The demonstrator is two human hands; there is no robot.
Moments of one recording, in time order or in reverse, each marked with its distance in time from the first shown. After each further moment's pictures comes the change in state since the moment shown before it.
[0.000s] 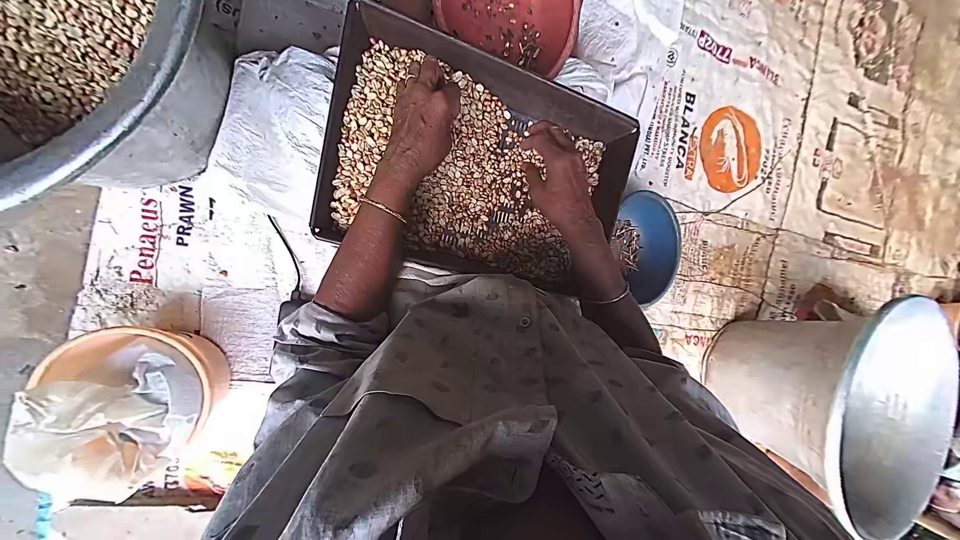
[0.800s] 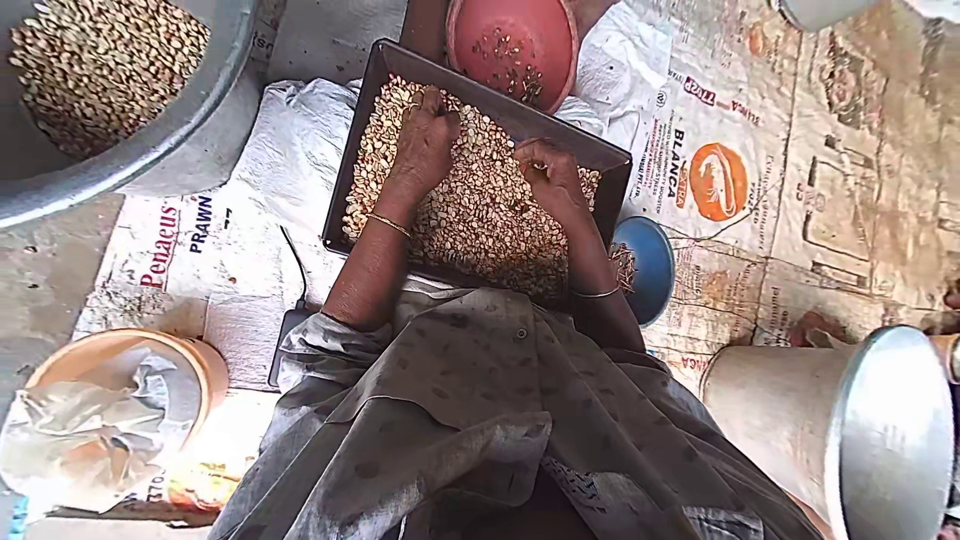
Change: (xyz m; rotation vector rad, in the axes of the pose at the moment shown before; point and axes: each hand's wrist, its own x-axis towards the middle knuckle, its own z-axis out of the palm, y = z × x) left_hand -0.003 -0.005 -0.008 -0.026 0.035 -0.027; right_hand 0.039 0.016 0.003 0.292 -0.028 -0.032
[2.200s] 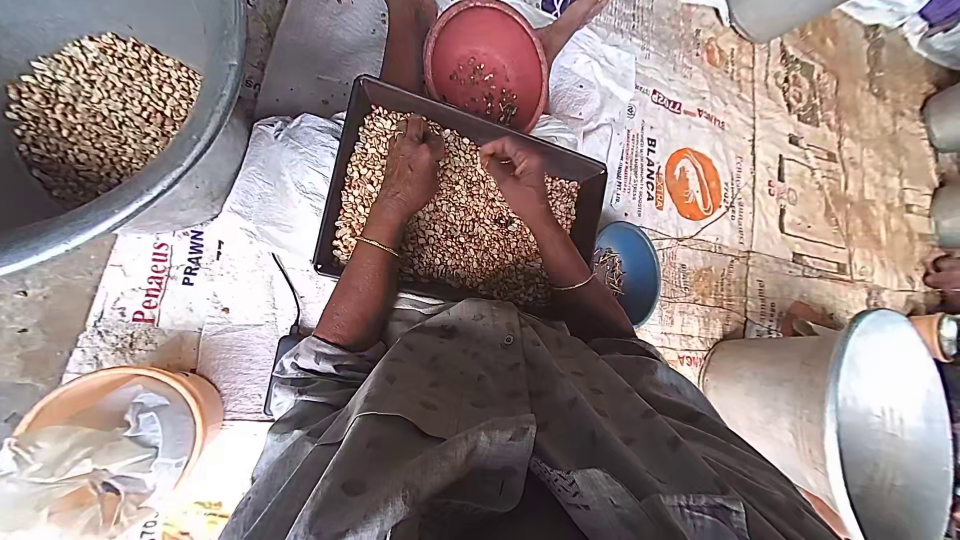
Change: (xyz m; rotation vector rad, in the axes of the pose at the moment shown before) left_hand 0.000 -0.001 0.003 -0.038 0.033 0.056; right_hand 0.021 -0.014 0.020 0.286 0.178 -0.103
